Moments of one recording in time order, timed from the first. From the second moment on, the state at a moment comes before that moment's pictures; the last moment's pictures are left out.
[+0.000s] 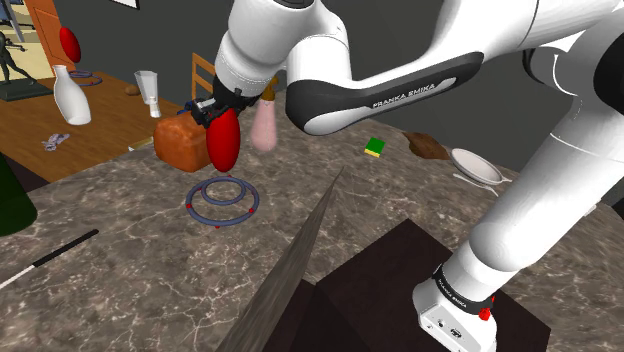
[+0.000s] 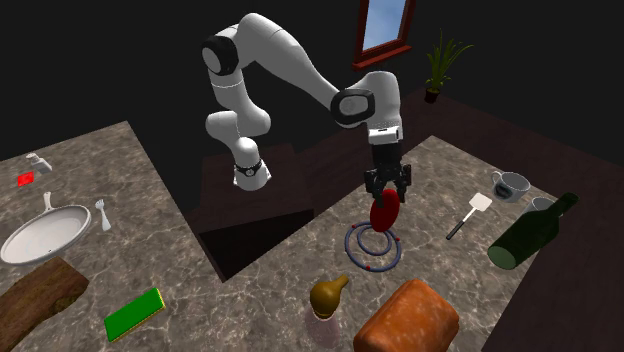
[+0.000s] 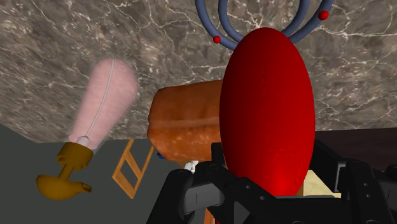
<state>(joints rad) -0.12 0.06 0.86 -1.96 -0.77 2.36 0.99</state>
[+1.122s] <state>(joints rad) -0.12 0.01 0.86 -1.87 -0.65 2.27 0.87</state>
